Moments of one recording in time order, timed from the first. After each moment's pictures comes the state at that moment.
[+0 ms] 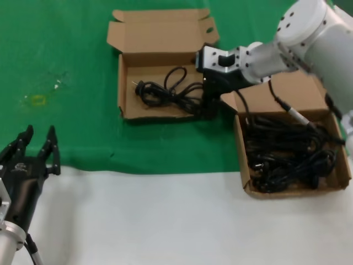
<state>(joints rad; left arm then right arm) 0.00 -0.30 1.60 -1.60 -1.80 0.00 0.00 1.45 0.02 -2.15 0.10 1.25 -0.82 -0.38</state>
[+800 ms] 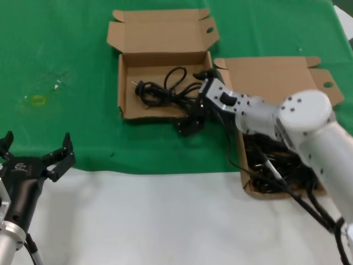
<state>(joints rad) 0.00 -0.30 1.60 -1.60 -1.80 0.00 0.00 0.97 0.12 -1.96 0.60 1.44 -0.55 -0.26</state>
